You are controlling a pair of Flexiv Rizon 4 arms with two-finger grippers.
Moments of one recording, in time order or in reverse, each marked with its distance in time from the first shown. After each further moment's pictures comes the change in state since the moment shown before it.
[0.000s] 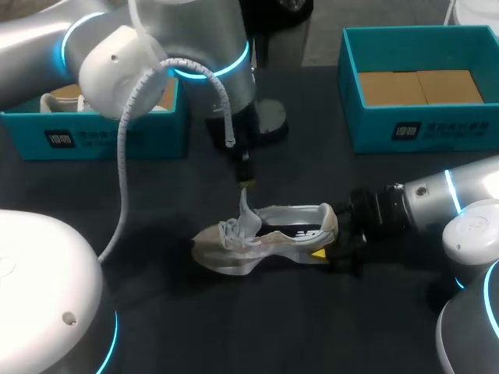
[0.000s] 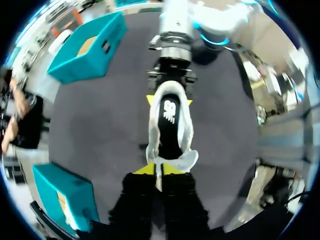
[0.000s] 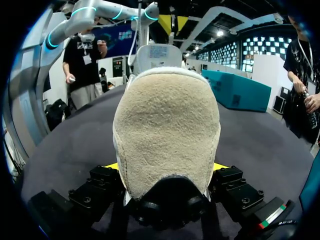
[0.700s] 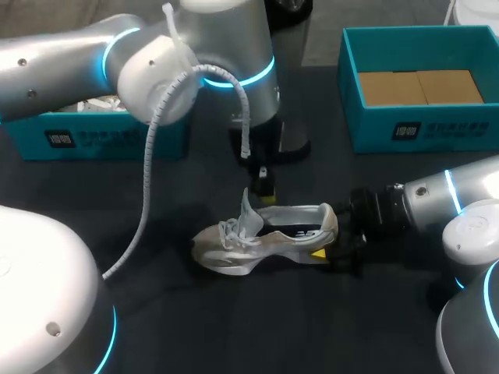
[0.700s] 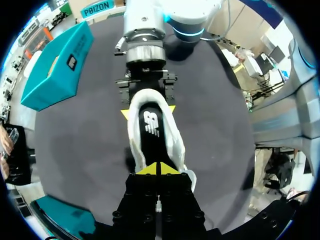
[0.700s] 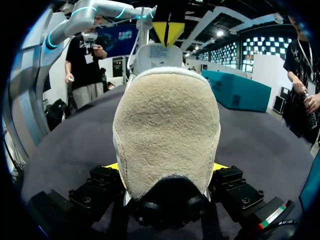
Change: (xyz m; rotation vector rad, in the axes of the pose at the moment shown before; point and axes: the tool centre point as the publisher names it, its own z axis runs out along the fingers) left arm 0.015 -0.026 0.046 0.015 0.130 0.181; right arm 0.000 0.000 0.000 0.000 0.000 0.000
